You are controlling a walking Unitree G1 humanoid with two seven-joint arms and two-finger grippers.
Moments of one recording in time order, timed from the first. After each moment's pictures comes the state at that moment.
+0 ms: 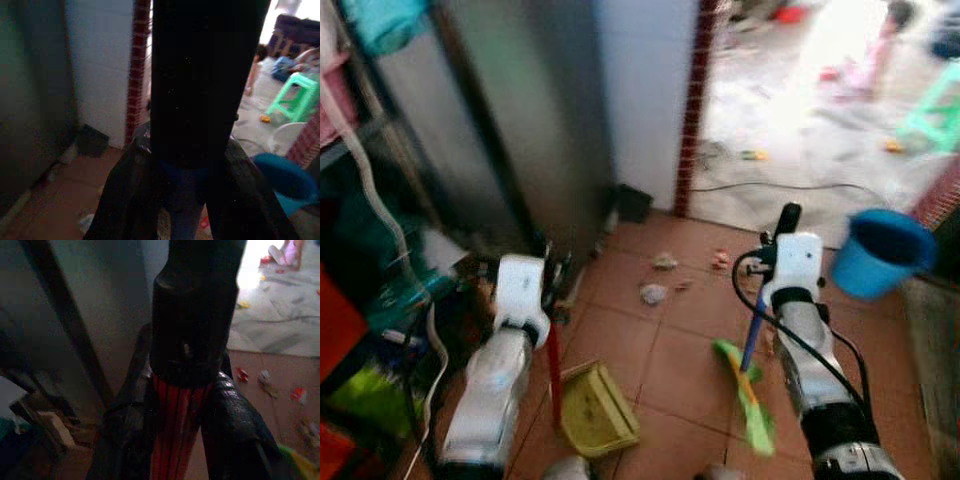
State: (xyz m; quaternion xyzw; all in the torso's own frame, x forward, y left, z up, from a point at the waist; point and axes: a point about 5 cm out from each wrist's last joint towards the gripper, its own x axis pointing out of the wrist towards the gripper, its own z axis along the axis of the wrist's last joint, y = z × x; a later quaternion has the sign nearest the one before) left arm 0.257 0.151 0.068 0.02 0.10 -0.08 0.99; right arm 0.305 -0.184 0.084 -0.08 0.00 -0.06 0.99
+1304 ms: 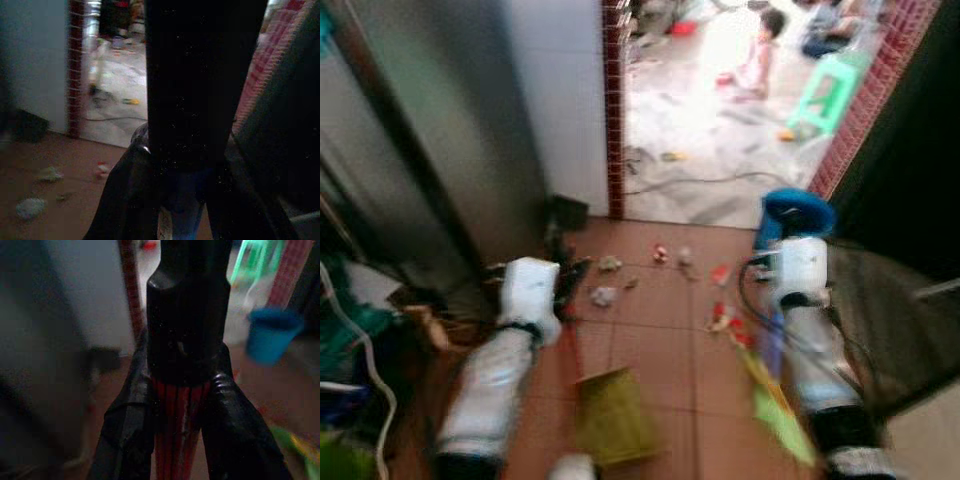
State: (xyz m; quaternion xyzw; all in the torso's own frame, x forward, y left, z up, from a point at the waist) left arm 0.260 0.156 0.063 0.04 0.10 -0.12 0.99; right arm 0.304 -0.170 0.078 -0.11 0.01 -0.03 0.99
